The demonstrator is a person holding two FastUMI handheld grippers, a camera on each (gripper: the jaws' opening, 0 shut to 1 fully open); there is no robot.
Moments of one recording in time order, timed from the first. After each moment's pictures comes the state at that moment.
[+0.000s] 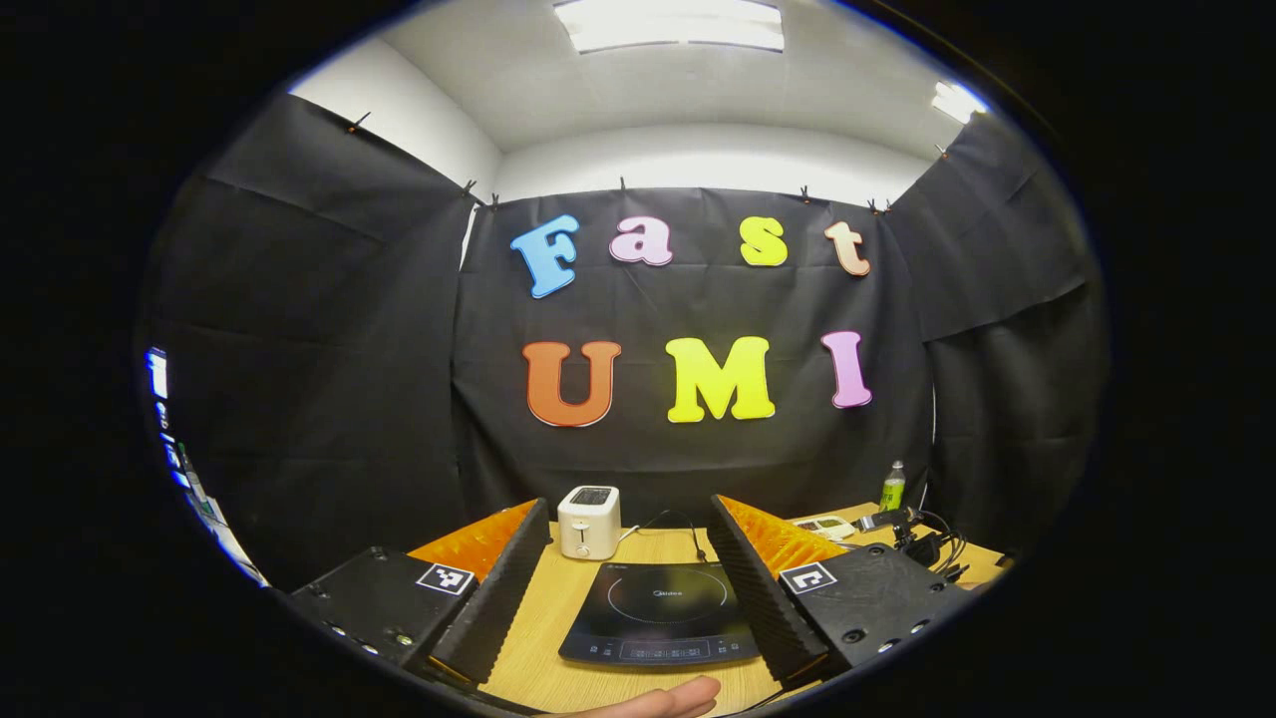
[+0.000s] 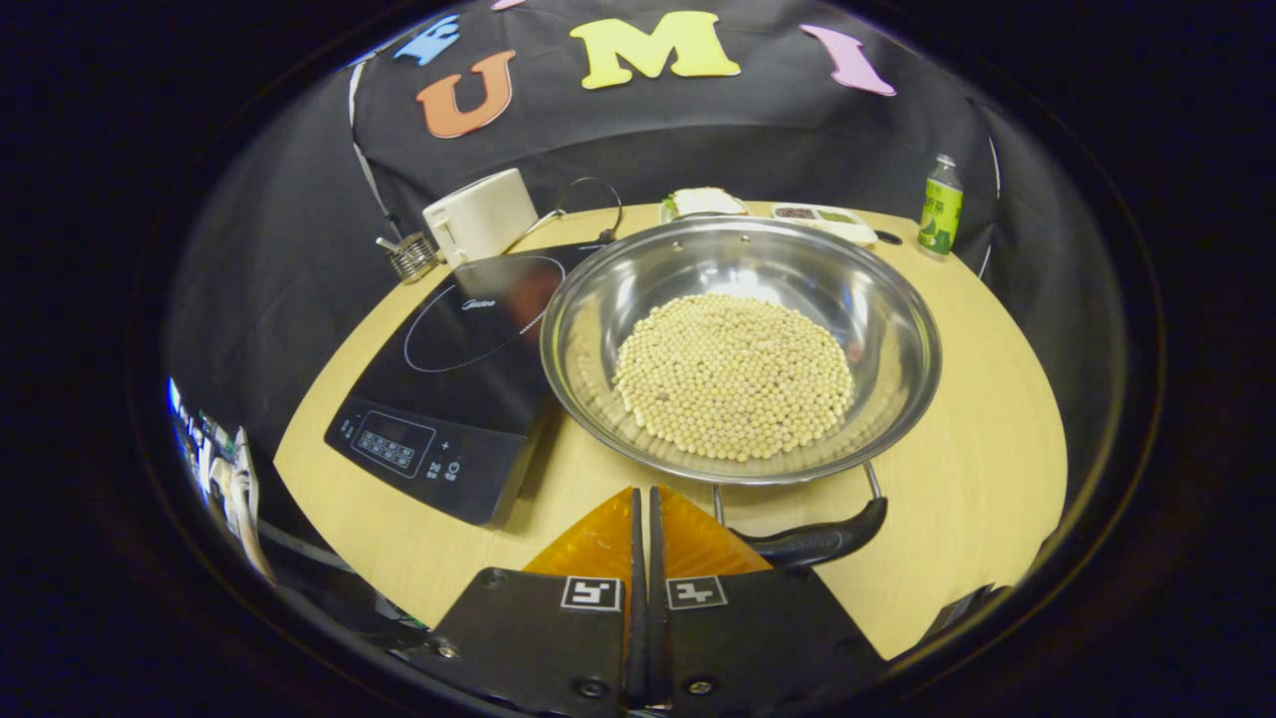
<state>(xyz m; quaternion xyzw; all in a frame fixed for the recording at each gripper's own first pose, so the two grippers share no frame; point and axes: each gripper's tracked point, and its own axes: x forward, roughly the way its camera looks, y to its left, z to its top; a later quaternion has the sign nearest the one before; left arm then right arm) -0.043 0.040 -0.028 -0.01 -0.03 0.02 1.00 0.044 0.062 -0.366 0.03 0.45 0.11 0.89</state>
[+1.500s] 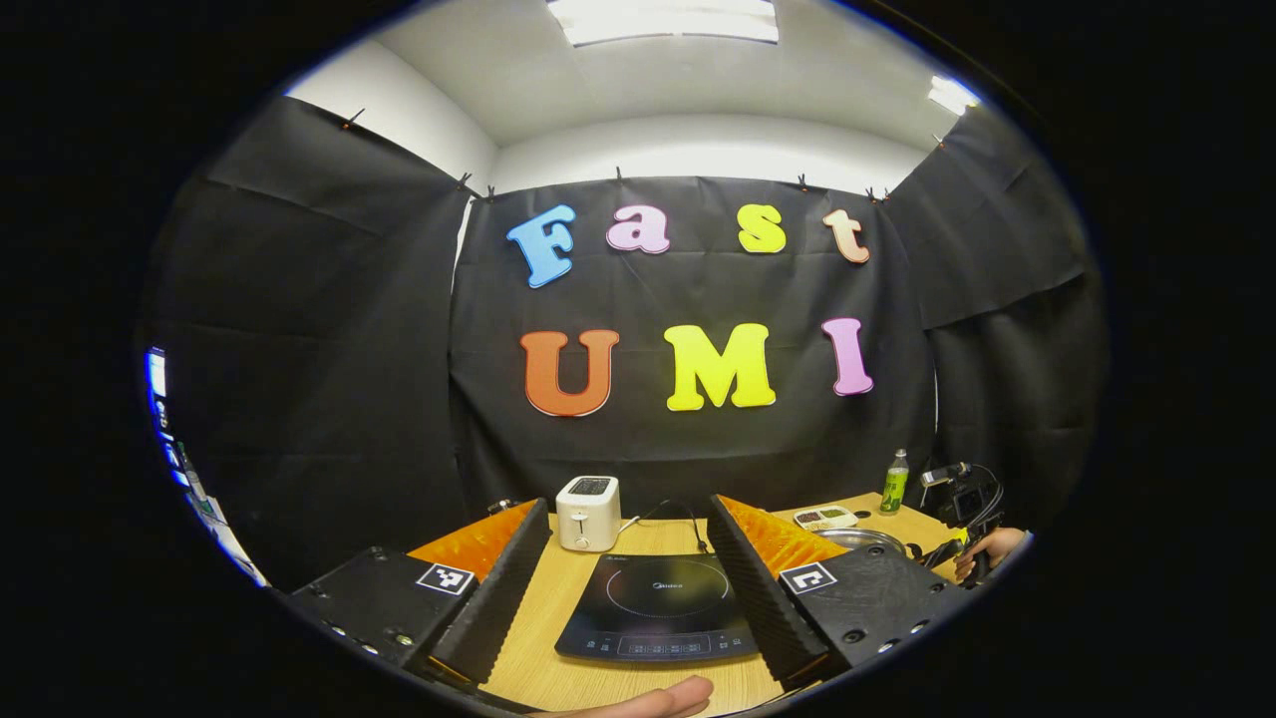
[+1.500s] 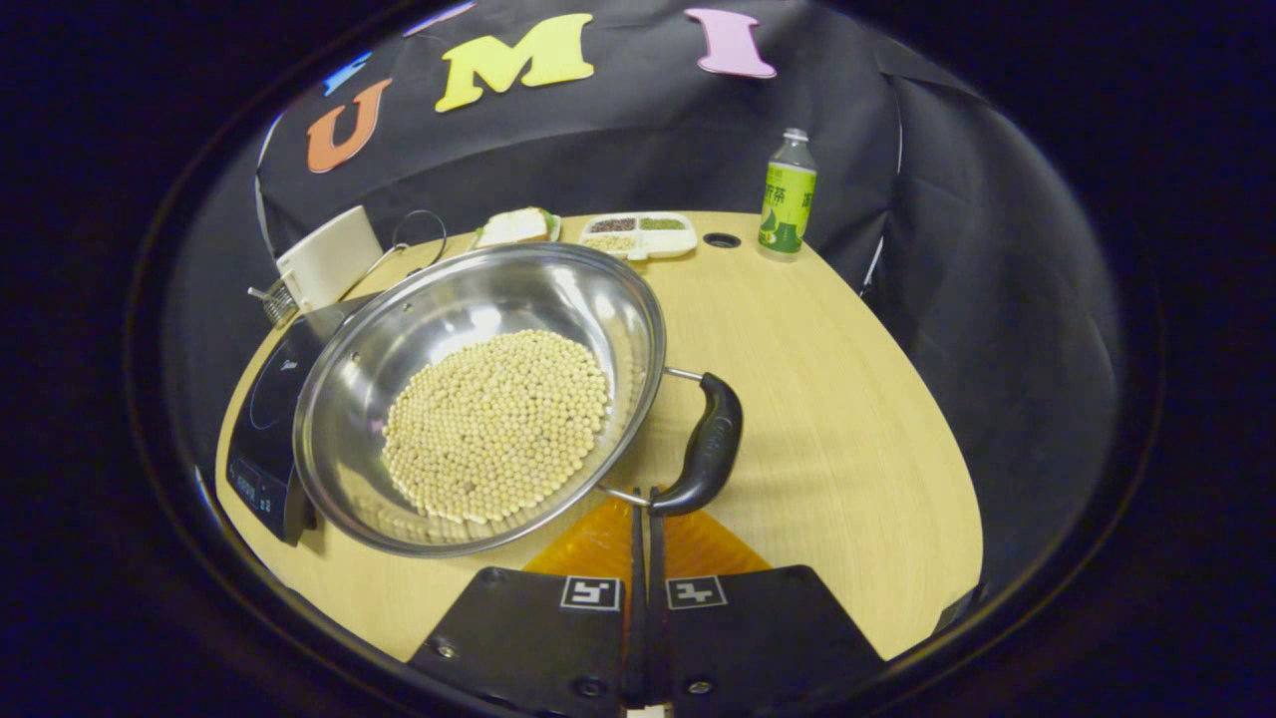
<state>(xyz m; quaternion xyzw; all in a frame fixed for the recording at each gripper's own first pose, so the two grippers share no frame) -0.030 0.029 -0.052 0.00 -0.01 0.02 1.00 0.121 -0.135 -0.380 0.02 0.43 -0.03 0.90</state>
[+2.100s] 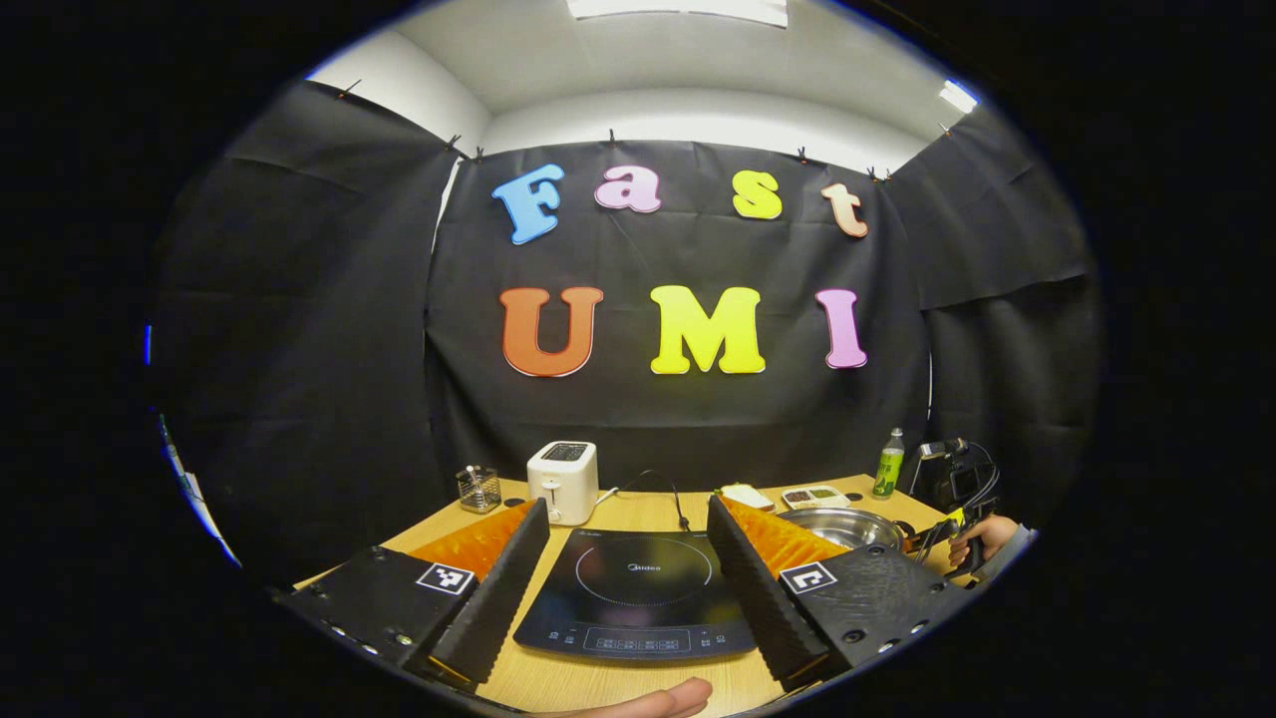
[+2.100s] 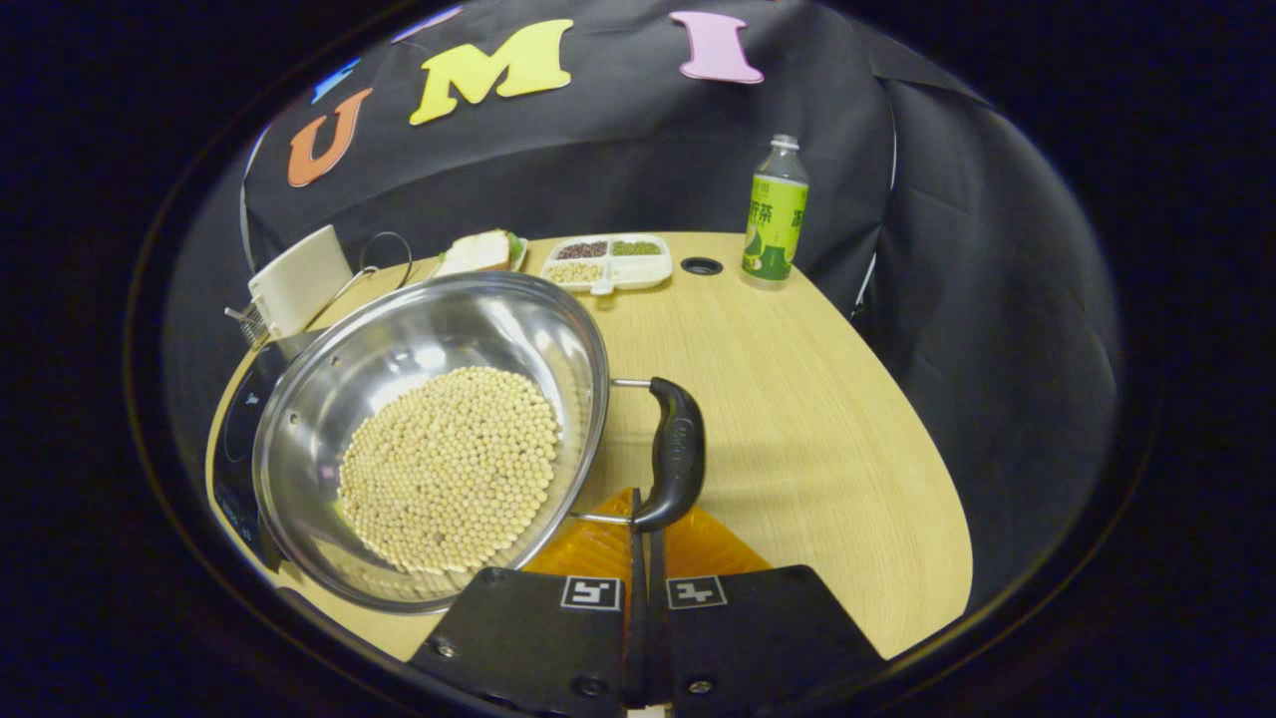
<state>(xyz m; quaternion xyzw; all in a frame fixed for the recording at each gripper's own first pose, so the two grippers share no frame) 0.019 0.002 -0.102 -0.02 0.04 -0.01 1.00 0.182 -0.164 -0.382 0.01 0.40 -0.04 0.92</state>
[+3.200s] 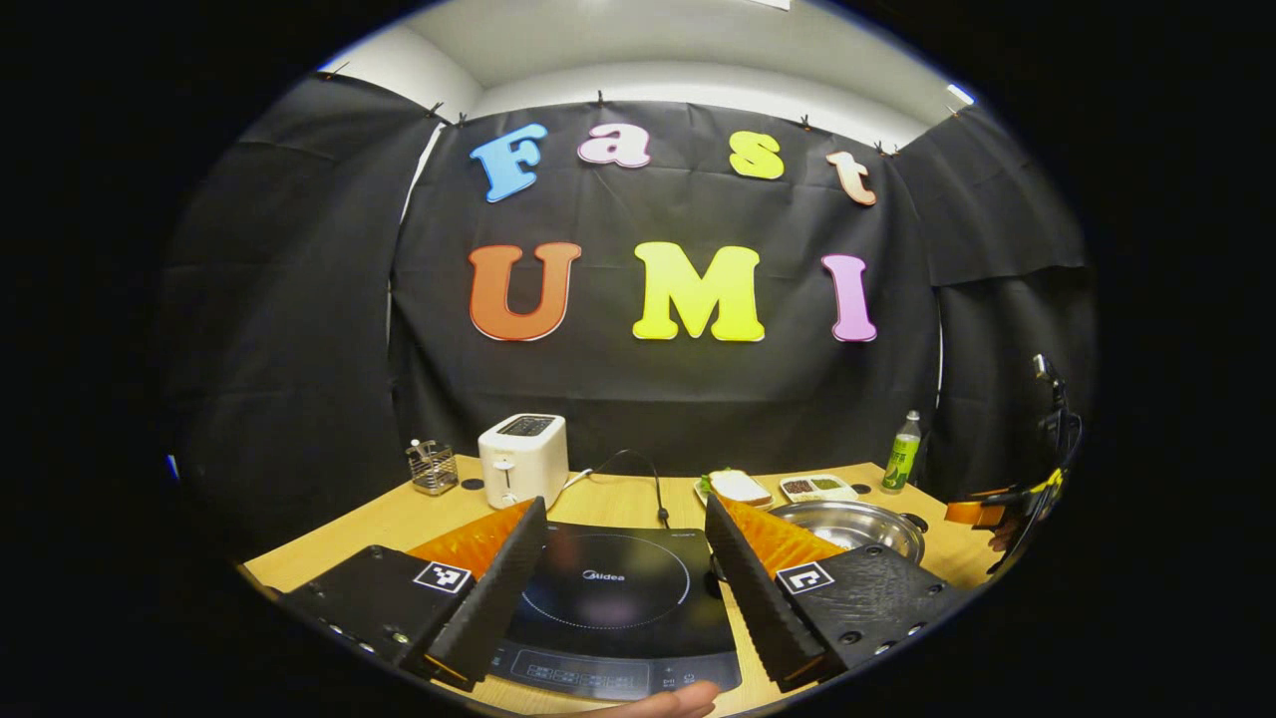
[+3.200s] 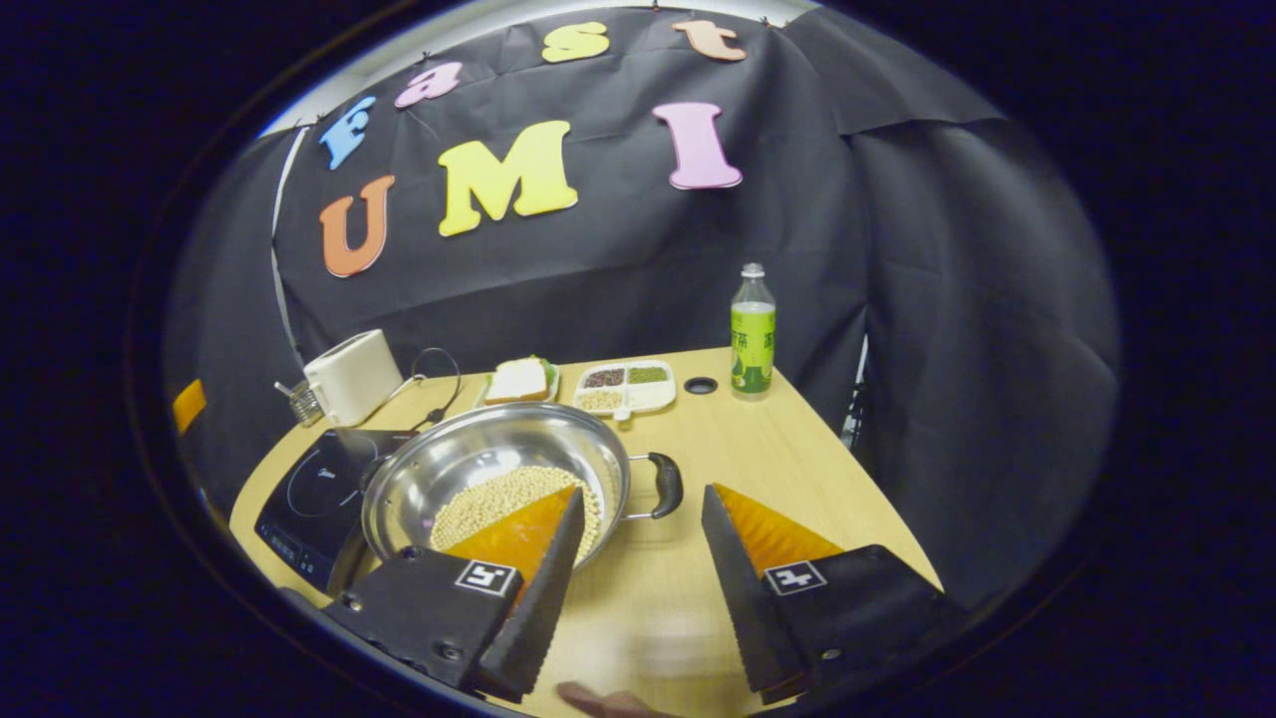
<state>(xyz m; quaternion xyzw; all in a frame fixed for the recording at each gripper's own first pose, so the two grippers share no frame) 0.106 -0.054 -0.154 -0.03 0.08 -0.03 1.00 0.156 -0.155 -0.274 0.06 0.25 0.00 0.97</state>
